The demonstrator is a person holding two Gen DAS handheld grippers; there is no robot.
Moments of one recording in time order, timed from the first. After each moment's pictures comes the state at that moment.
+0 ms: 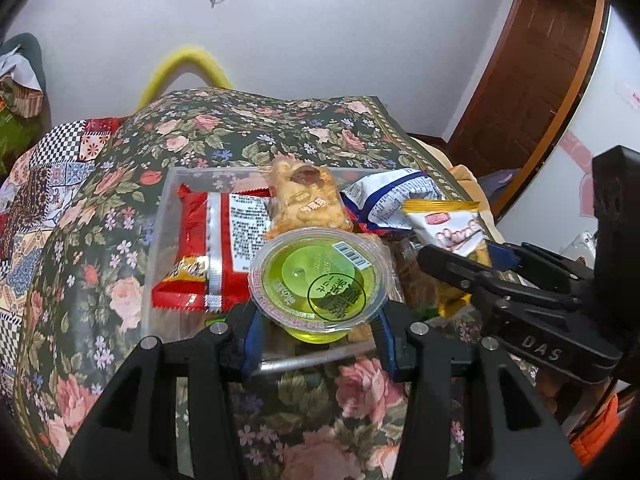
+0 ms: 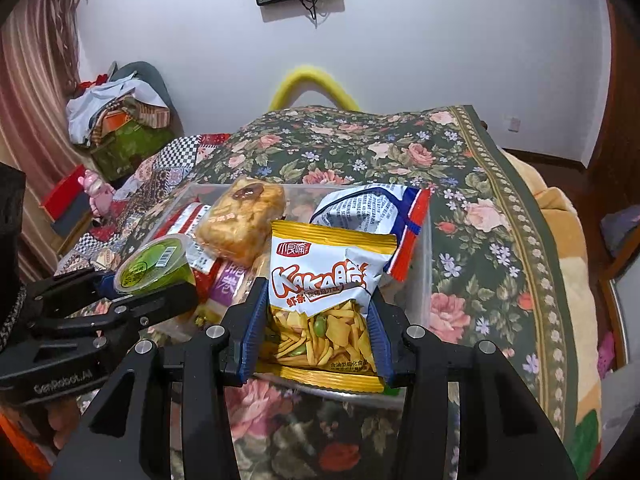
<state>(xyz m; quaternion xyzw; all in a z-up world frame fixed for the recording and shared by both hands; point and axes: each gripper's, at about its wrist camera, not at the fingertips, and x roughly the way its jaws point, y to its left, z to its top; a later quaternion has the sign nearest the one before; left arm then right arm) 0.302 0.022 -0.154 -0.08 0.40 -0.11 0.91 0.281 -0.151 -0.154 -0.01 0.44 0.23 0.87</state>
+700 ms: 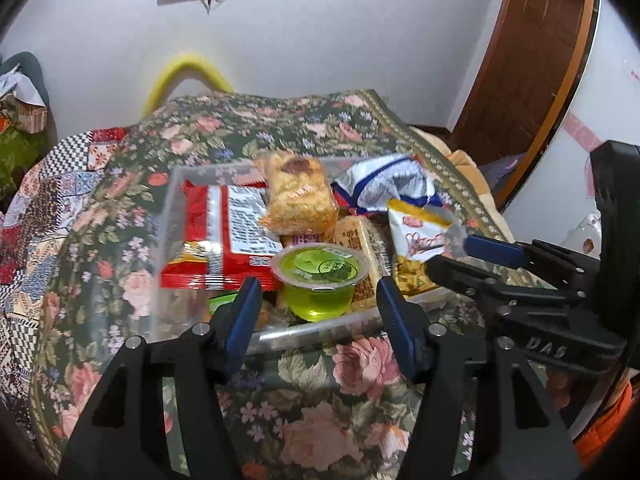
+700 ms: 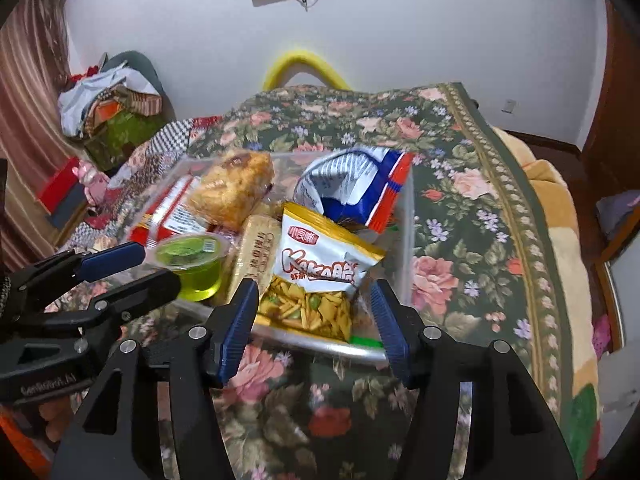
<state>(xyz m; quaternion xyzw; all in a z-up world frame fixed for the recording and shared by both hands) 0.274 0.013 -0.139 -0.05 0.40 -0.10 0.91 0.255 -0.170 -0.136 -0.01 0.46 0.21 0.86</state>
